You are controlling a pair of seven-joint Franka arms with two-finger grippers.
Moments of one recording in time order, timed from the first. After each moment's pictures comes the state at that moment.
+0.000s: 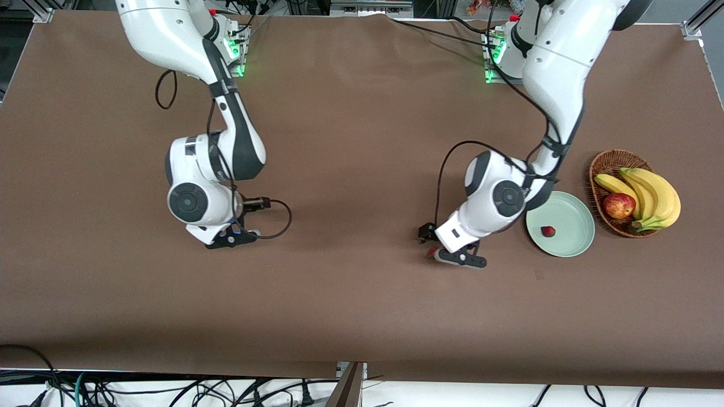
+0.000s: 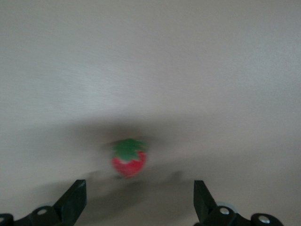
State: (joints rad) left arm -0.31 0.77 -0.13 -1.61 -0.17 2.52 -0.13; right arm 0.62 0.60 -0.38 -1.67 0.25 1.95 -0.06
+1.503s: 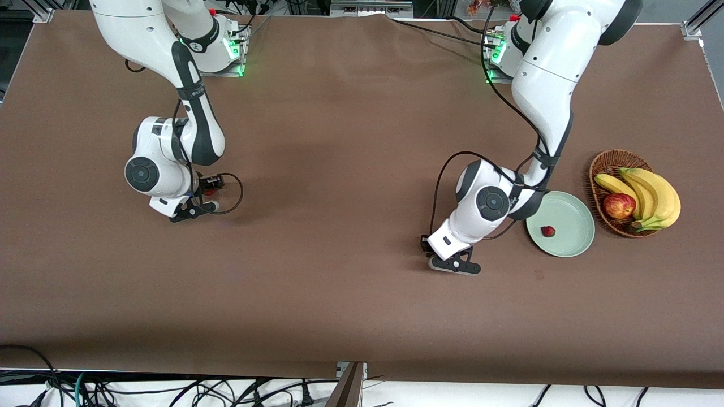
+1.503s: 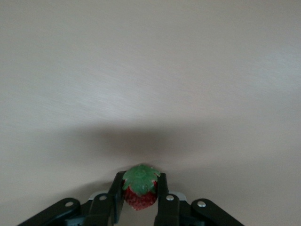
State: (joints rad) left arm -0.28 0.82 -0.10 -1.54 -0.07 2.51 -0.14; right arm 0.63 0.50 -0.50 -2.11 0.28 2.26 -0.36
